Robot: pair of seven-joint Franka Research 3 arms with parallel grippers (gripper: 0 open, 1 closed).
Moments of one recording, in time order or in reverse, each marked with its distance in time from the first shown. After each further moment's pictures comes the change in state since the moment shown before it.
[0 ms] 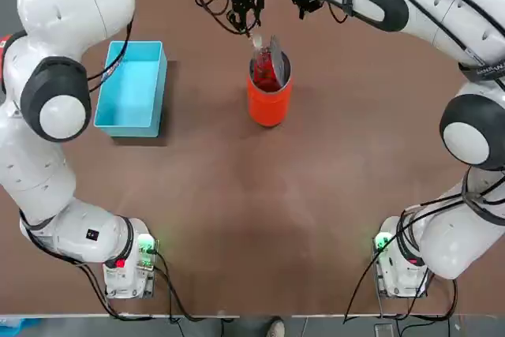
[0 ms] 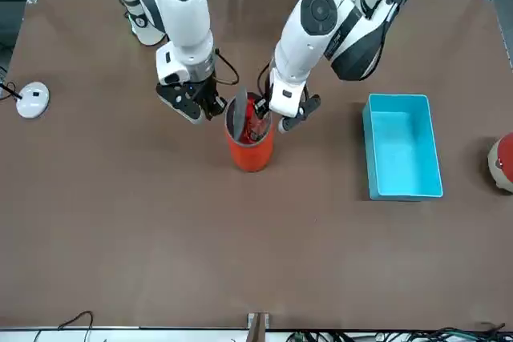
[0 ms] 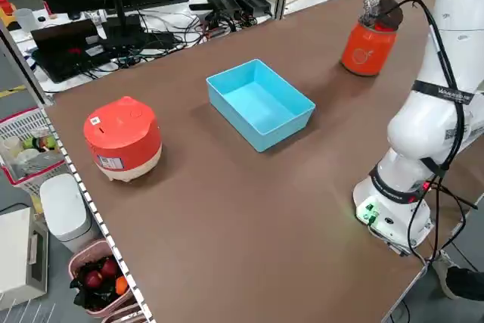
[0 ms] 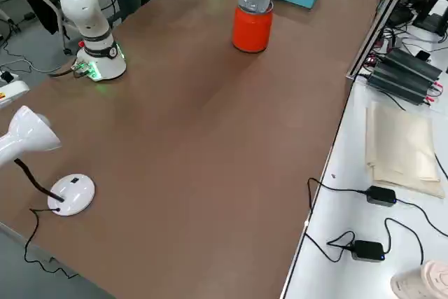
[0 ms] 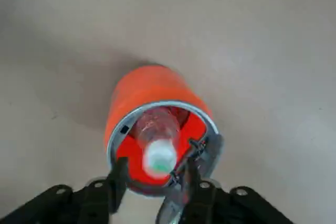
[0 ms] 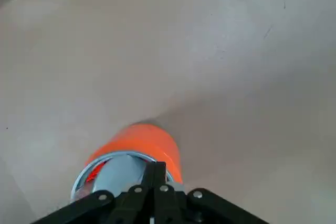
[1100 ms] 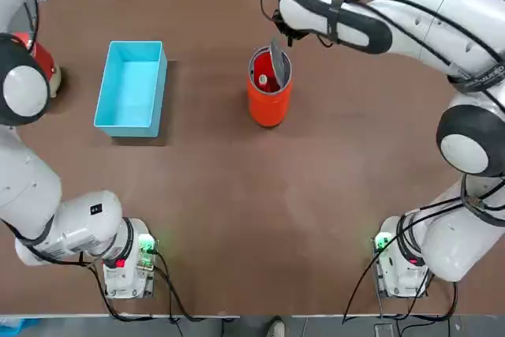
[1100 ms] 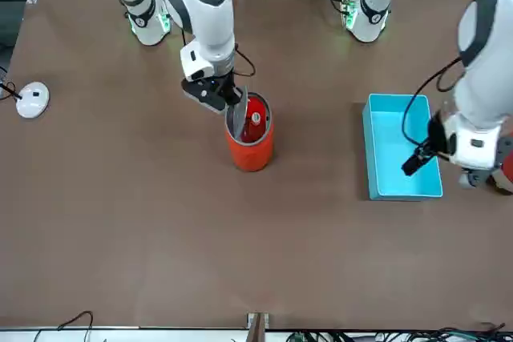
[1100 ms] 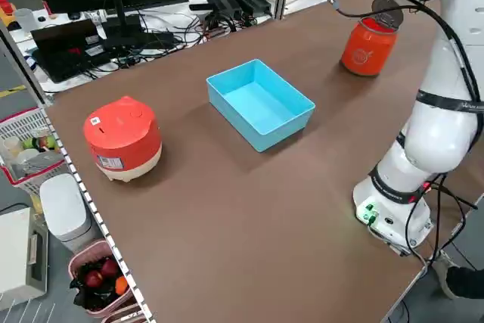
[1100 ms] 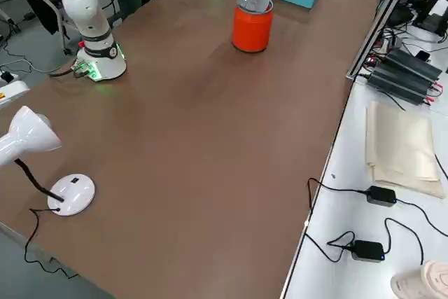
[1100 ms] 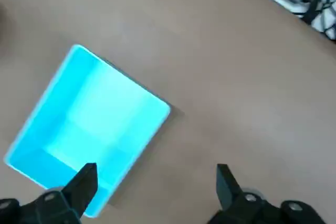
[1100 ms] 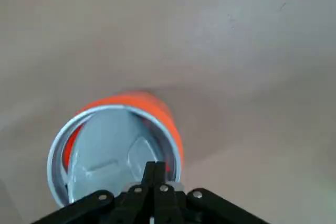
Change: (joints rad) left arm 0.566 -0.140 0.056 0.031 0.174 -0.261 0.629; right arm 0.098 0.012 0.013 -0.093 0.018 0.047 0.003
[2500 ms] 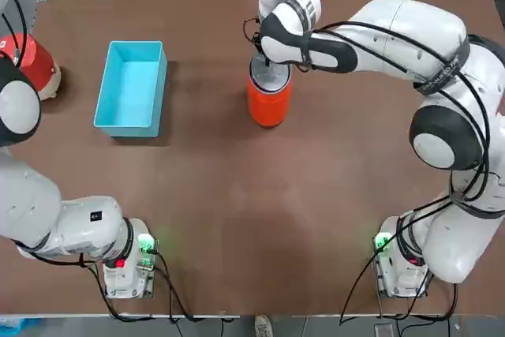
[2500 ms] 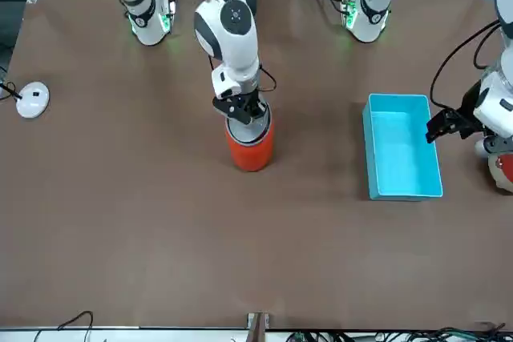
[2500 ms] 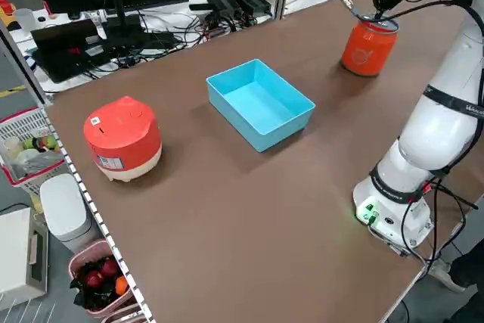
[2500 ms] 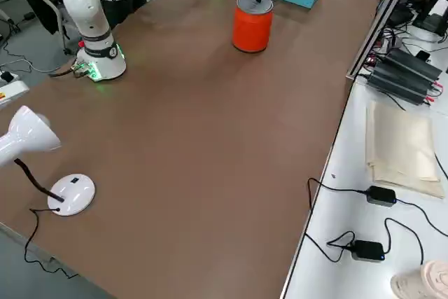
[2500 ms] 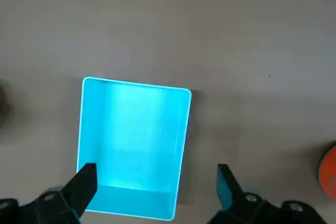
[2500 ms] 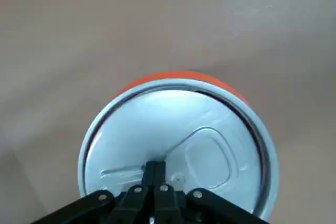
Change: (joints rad) left arm -0.196 -0.168 0.328 -0.144 -0.162 0.031 0.578; right arm 0.042 0.151 0.000 -0.017 0.036 0.255 0.091
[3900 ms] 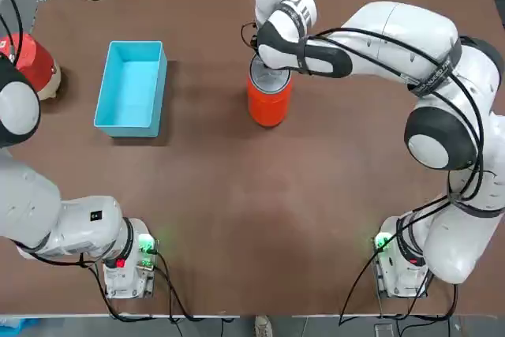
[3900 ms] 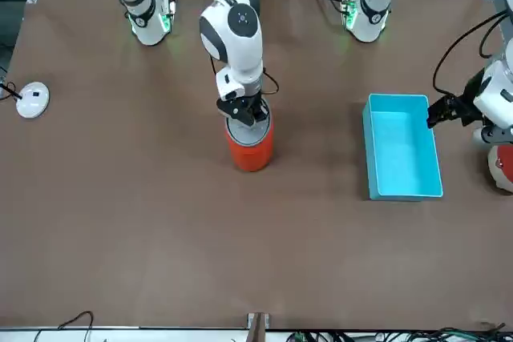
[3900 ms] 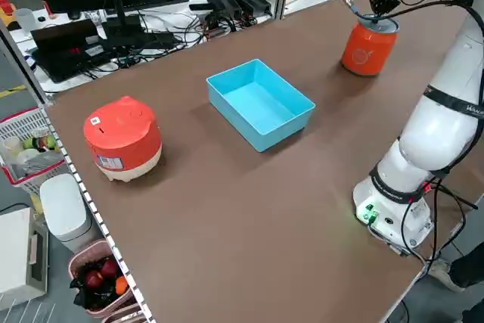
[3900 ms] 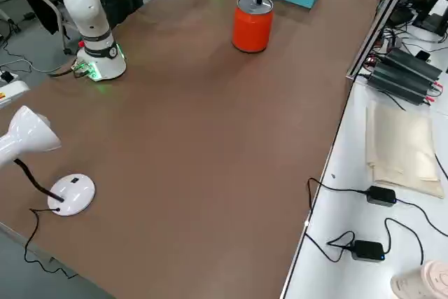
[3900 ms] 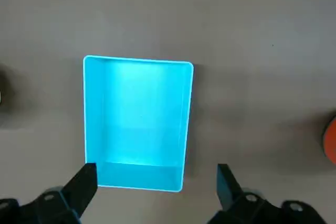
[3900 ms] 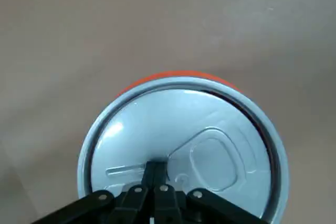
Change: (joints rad) left arm 0.009 -0.004 -0.013 0.032 0.000 -0.133 0.054; right arm 0.015 0.022 -0.001 0.026 -0.038 -0.018 0.036
